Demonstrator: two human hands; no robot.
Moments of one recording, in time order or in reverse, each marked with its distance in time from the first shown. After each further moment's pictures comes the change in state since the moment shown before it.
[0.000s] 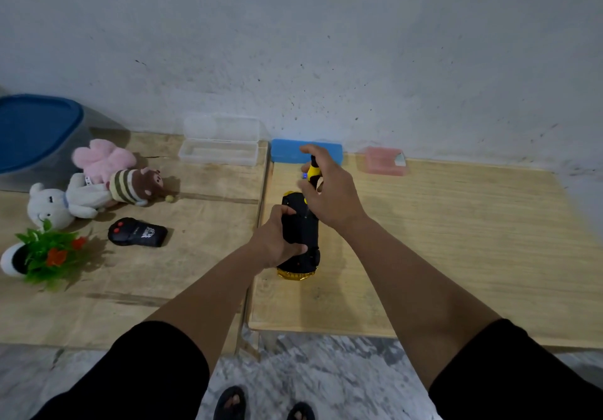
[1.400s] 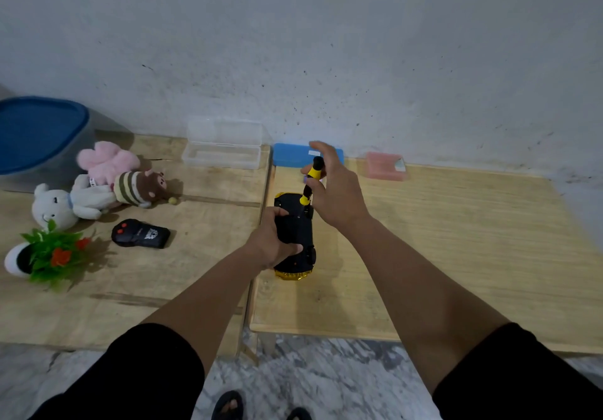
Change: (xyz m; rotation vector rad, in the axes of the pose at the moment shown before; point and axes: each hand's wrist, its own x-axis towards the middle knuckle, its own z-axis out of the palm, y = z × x) left_hand -0.001 -0.009 -0.006 -0.173 0.046 -0.052; right_hand 0.003 -0.007 -0.003 -0.042 0.025 0.035
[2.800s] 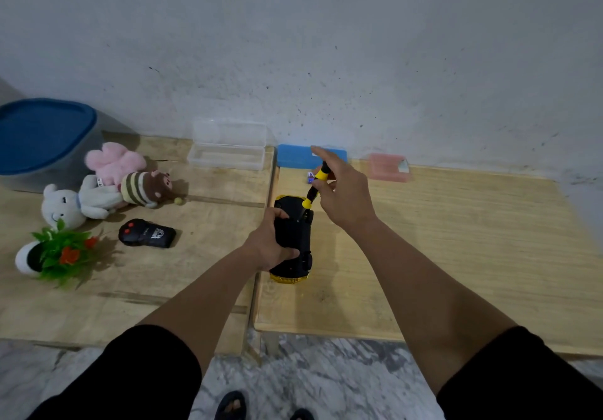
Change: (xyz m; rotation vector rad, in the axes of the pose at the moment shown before) left_hand 0.002 -0.013 -0.011 0.075 -0.017 0.049; right_hand -0.003 0.003 -0.002 0.040 0.049 0.006
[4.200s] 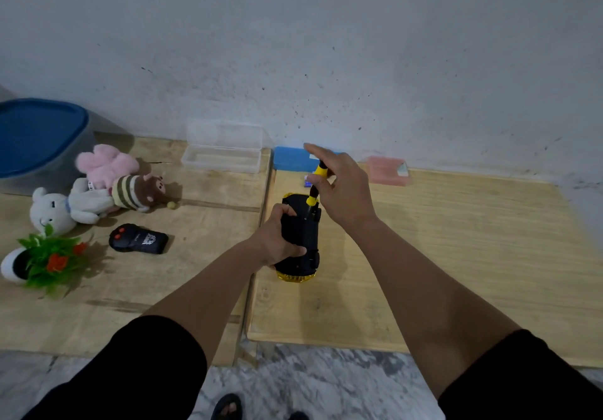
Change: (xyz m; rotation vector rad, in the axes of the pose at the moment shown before) left_hand 0.013 0.028 0.006 -0.080 -0.098 -0.037; right_hand 0.016 0.007 -0.005 0.024 0.042 -0.055
